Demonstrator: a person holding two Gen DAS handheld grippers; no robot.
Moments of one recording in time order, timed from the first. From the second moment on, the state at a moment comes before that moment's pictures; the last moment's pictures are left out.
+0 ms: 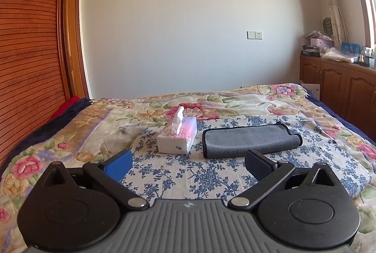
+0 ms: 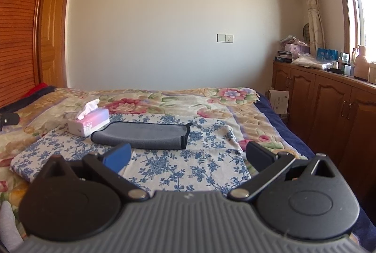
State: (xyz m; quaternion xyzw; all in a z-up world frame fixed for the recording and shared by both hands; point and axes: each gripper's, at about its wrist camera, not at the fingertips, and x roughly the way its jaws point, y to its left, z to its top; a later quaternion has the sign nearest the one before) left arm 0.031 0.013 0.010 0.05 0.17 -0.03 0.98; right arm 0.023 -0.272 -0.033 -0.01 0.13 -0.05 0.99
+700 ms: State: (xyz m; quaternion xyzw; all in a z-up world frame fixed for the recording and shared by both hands) left arm 0.029 0.013 0.010 0.06 0.17 -0.03 0.98; right arm 0.024 -0.277 -0.036 0.00 0.14 -0.06 0.99
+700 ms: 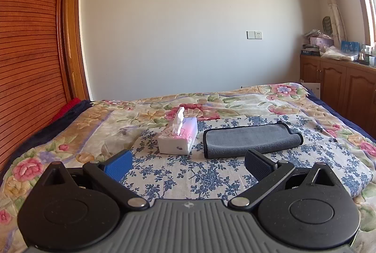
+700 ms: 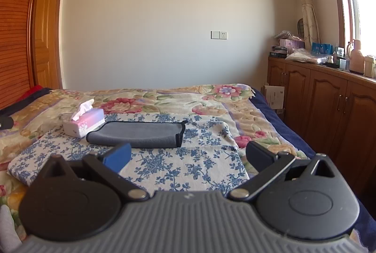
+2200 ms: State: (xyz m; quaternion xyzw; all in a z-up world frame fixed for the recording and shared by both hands) left arm 0.030 0.014 0.005 0.07 0.17 -0.03 0.98; right arm 0.026 -0.277 -0.037 0.01 0.14 -0.06 0.99
